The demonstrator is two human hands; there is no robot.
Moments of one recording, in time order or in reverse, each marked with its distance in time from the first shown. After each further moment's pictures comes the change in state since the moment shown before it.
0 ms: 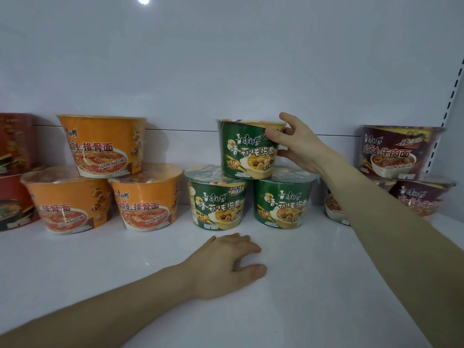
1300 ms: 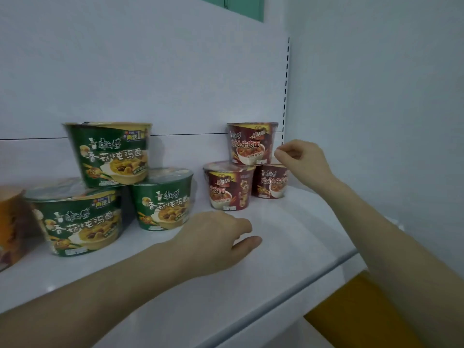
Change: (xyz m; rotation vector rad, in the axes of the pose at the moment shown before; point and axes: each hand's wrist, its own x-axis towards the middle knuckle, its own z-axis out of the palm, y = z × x) left_hand 0.073 0.142 0.004 0.311 0.261 0.562; right_hand -0.160 -0.011 -0.165 -0.789 0.643 -0.113
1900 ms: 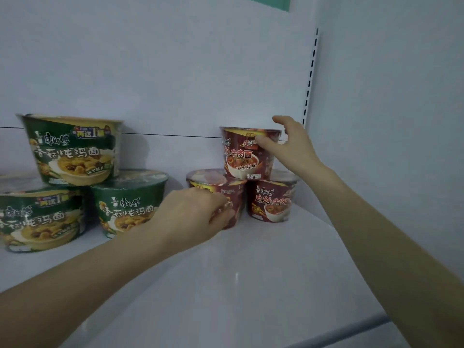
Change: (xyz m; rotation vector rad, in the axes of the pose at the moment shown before) left_hand 0.094 -0.008 0.021 0.221 0.209 -0.349; right_hand 0.113 0.056 0.007 0.035 -0.153 -0.200
